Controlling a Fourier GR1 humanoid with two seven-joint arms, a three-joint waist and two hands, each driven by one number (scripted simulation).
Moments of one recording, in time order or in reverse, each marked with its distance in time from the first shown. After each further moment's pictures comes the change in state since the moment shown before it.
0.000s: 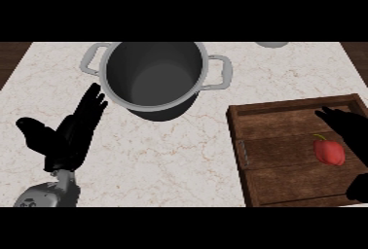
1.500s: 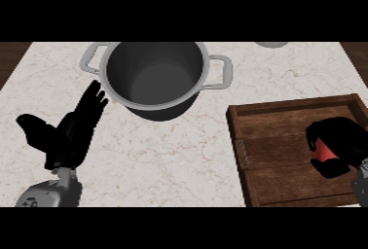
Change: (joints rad) left arm -0.016 -0.056 0.043 -0.015 -0.060 -0.042 0.033; right arm -0.085 0.134 0.026 0.290 0.299 -0.107 -0.269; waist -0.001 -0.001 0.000
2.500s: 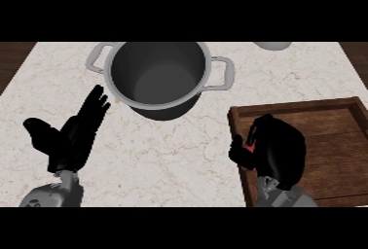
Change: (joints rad) left arm 0.024 -0.007 -0.004 0.016 -0.005 -0.020 -0.018; right arm -0.075 0.527 0.275 -0.269 0.198 -0.257 1.024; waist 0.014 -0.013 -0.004
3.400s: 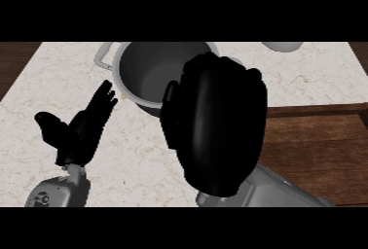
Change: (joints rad) left arm -0.046 -0.014 -0.017 0.030 -0.008 -0.008 -0.003; right arm -0.671 0.002 0.165 0.058 -0.009 -0.015 0.172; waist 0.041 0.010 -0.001
